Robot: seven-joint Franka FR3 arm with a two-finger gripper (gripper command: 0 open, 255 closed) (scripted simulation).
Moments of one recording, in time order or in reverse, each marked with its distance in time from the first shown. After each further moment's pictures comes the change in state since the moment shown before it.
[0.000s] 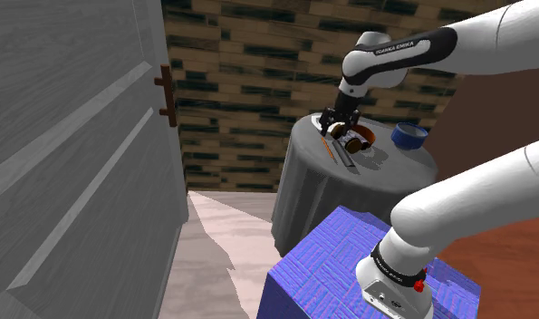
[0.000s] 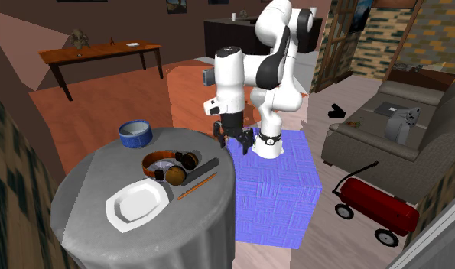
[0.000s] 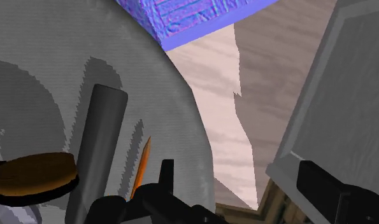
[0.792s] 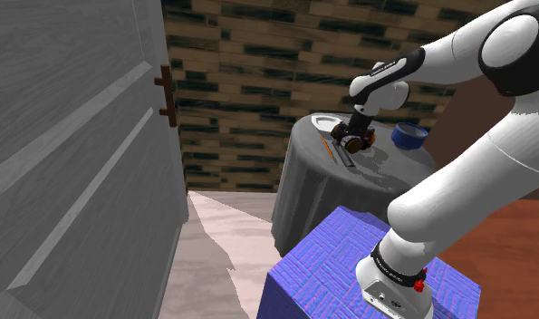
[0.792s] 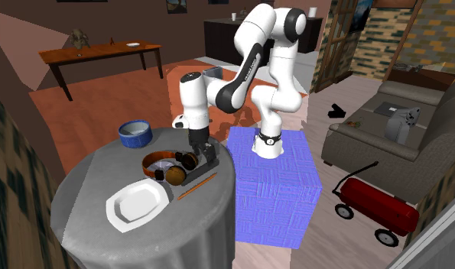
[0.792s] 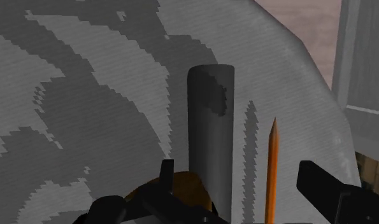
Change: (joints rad) arm -0.126 0.261 -0.151 0.020 0.020 0.228 0.011
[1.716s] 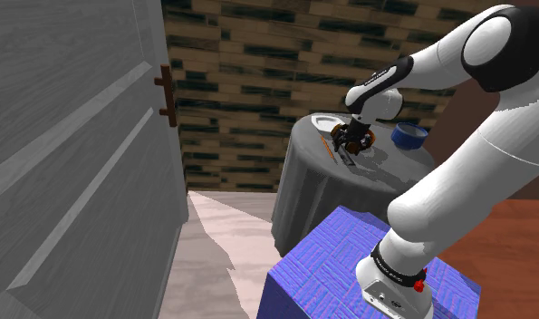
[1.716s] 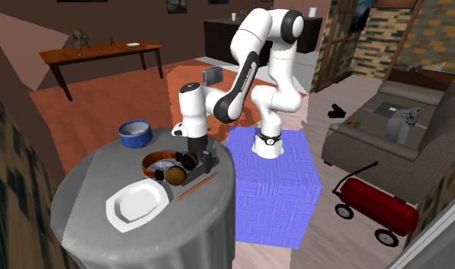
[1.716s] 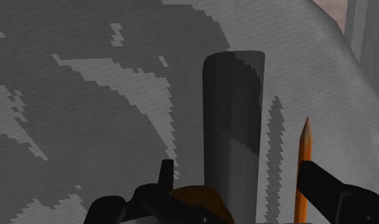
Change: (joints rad) arm 0.002 0.082 -0.014 -0.023 0.043 0.114 -0.028
